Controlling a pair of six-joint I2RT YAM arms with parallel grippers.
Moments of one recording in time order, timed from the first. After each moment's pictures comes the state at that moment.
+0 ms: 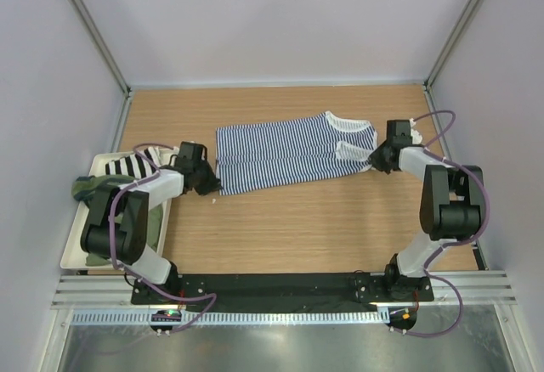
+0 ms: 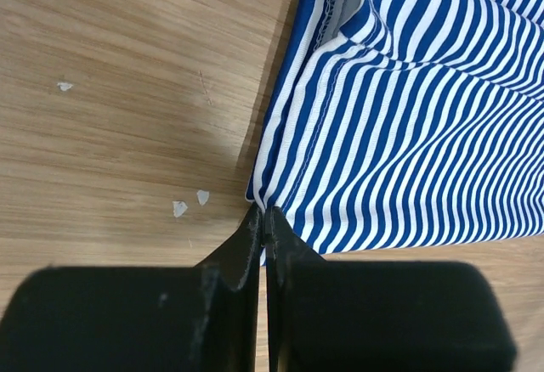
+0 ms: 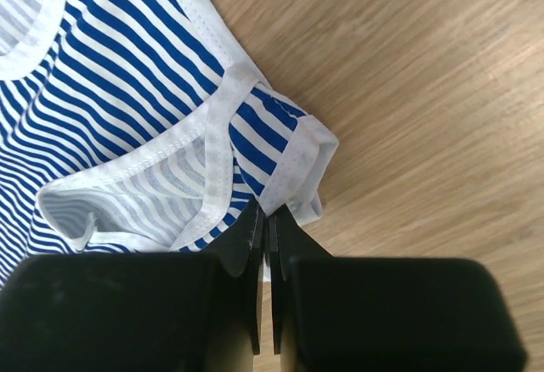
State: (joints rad) left arm -0.23 1.57 0.76 -0.18 0.09 -0.74; right arm -0.05 1.71 0.96 -0.21 0.07 0.74
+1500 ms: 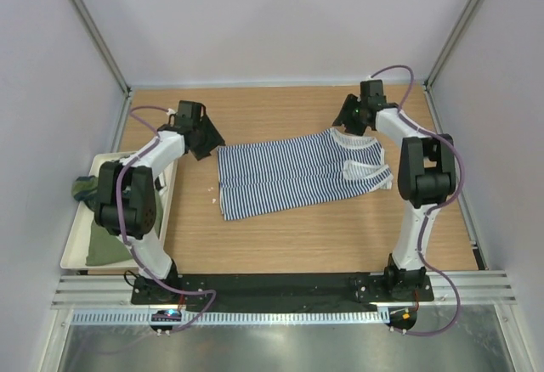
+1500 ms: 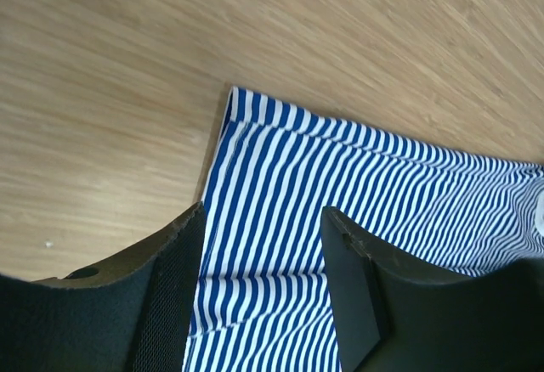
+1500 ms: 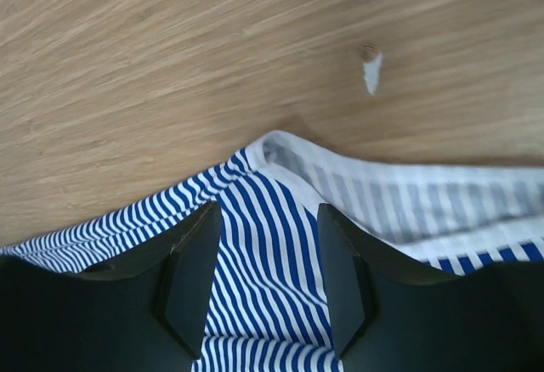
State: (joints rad) left arm -0.19 1.74 1.21 -0.37 0.03 -0.75; right arm 0.08 1.99 1.47 -0.31 -0.14 0.54
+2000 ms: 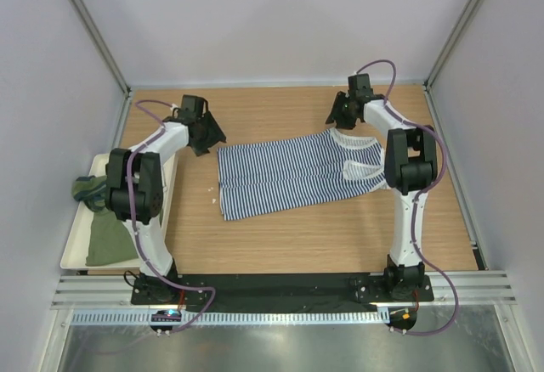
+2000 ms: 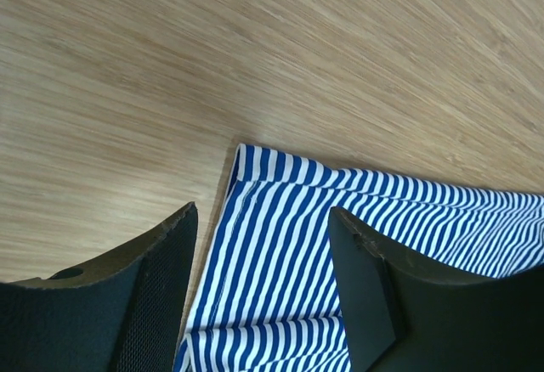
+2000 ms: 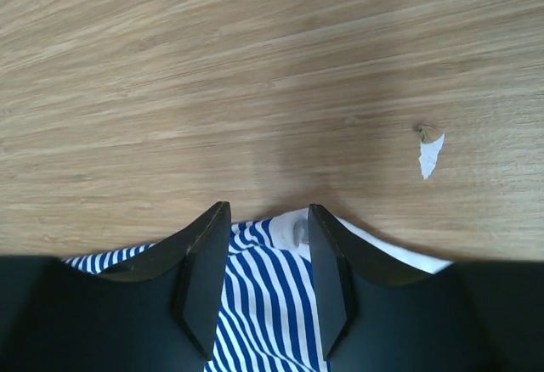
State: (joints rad) left arm -0.16 1.90 1.35 -0.41 0.02 -0.70; right arm 0.14 2.23 1.76 -0.42 -0.14 0.47
